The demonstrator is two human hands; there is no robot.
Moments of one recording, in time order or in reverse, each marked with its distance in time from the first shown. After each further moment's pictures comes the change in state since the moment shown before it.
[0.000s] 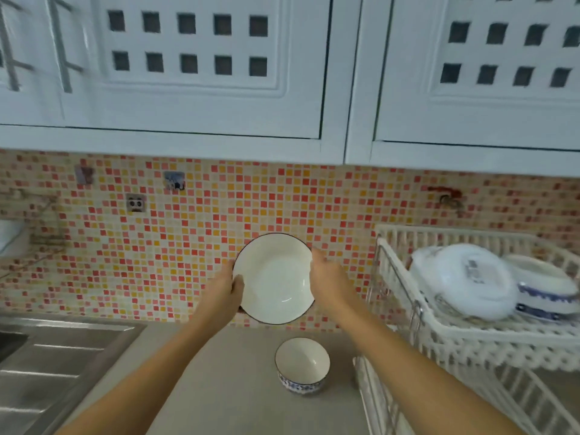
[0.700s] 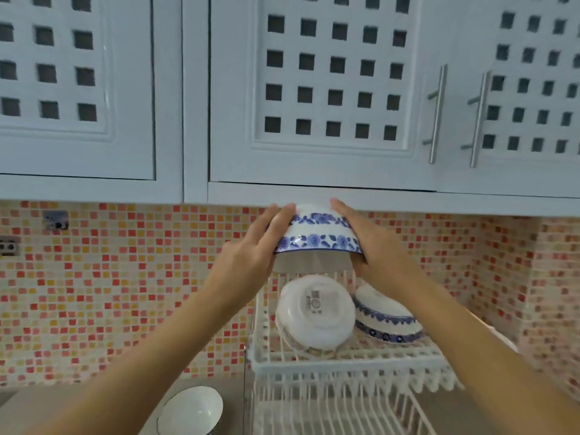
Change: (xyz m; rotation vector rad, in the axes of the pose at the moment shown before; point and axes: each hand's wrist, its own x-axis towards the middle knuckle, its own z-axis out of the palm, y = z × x) left_hand -0.019 0.279 0.101 0.342 0.386 1.000; right_hand -0.058 0.197 -0.251 -0.051 0.346 -0.384
